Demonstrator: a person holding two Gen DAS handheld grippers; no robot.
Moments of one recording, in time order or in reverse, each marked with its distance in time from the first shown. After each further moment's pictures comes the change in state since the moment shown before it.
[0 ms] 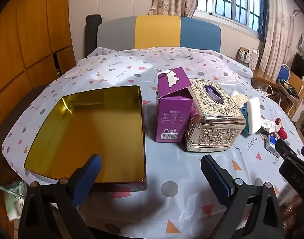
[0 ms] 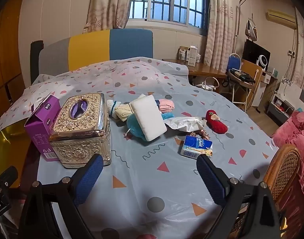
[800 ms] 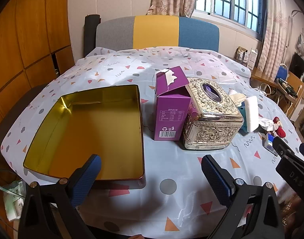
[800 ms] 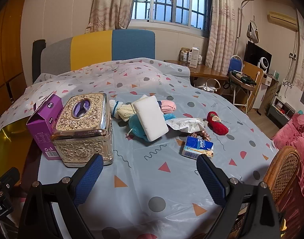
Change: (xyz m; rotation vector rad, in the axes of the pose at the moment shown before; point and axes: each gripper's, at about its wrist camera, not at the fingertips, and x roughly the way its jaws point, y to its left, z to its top) left arm -0.003 0.000 -0.005 -0.003 0.006 -0.014; right arm -0.004 0.003 -0.002 -0.013 -0.011 0.010
